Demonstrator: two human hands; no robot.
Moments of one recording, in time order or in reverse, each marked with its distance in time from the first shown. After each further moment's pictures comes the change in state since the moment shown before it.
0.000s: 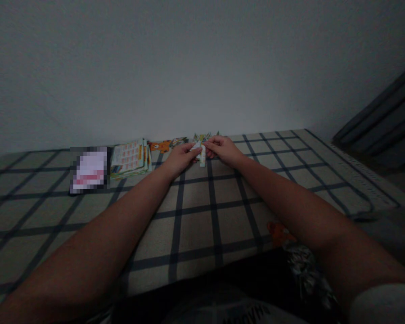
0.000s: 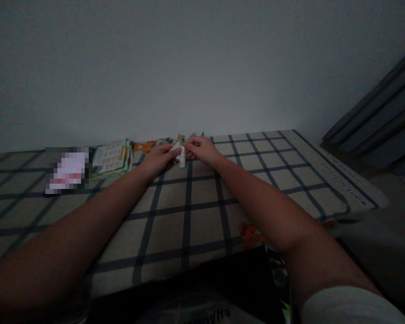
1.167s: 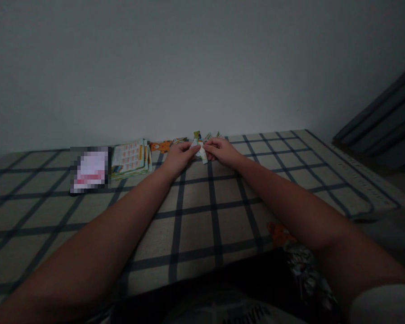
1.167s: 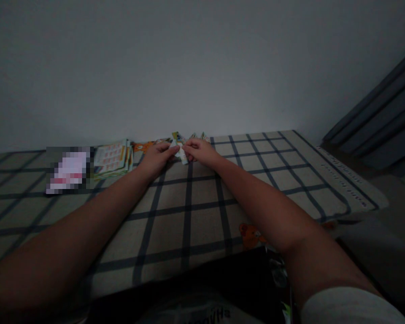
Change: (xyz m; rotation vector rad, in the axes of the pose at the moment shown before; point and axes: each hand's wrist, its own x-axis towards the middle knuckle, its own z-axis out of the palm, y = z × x) left_hand -0.007 0.012 0.003 -0.050 0.166 -0.013; right_hand -0.002 -0.004 0.003 -0.063 -0.069 0.022
